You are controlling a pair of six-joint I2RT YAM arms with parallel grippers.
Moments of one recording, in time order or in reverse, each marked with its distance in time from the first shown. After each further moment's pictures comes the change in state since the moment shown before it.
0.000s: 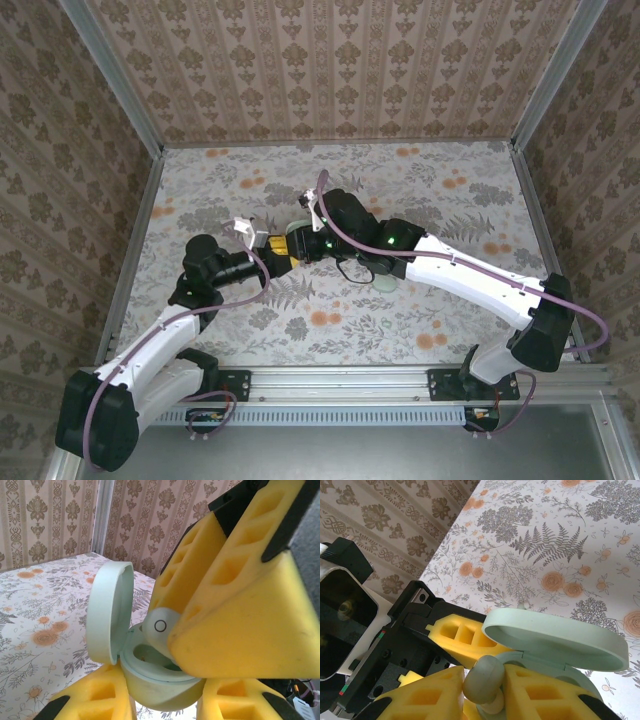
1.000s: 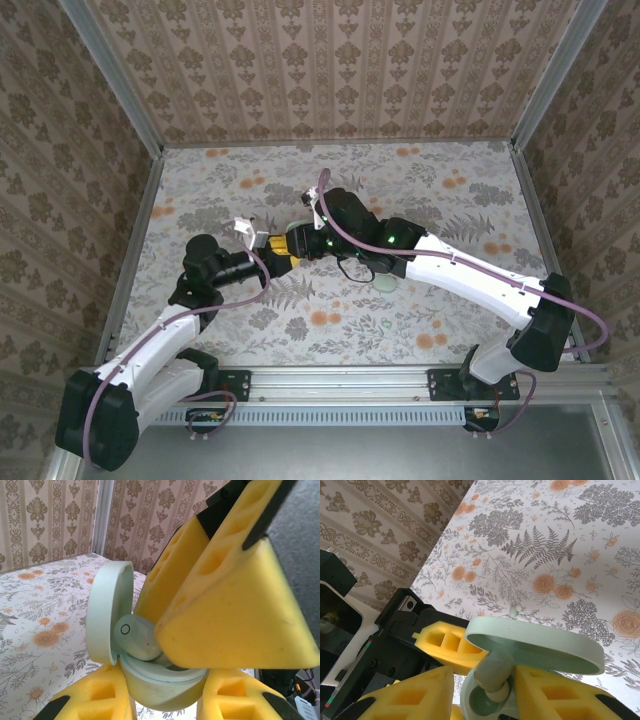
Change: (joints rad) left arm -0.001 0.002 0.000 0.001 0.000 0.011; right arm -0.008 0.001 0.000 -0.003 0.029 0.009
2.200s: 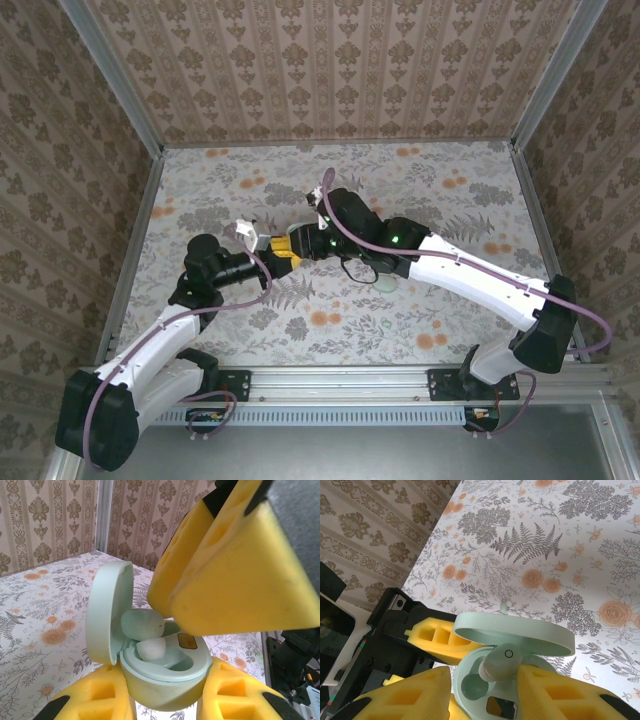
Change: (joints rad) left arm 0.000 0.000 0.000 -0.037 -0.008 0.082; right arm 0.000 -0.011 0.009 -0.055 0.031 0.027
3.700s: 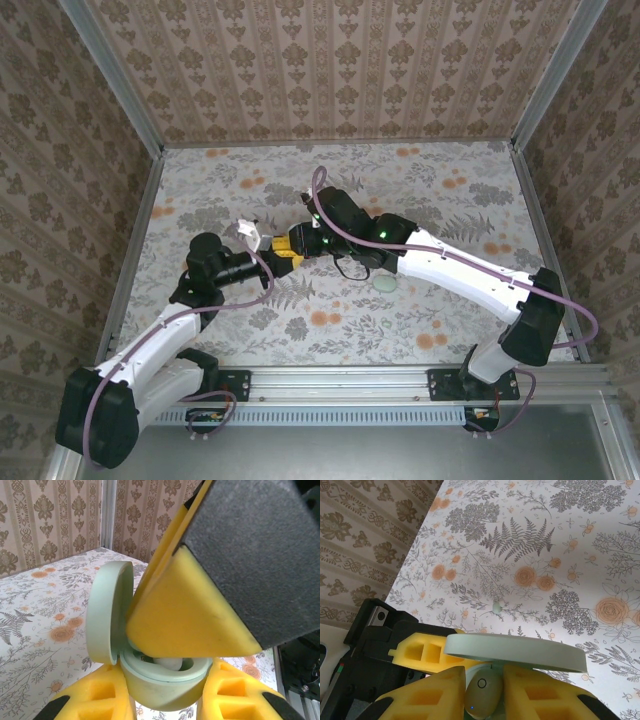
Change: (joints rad) left arm -0.004 0.014 0.008 -0.025 -0.023 0.048; right arm 0.002 0.066 0.042 -0.020 0.016 0.026
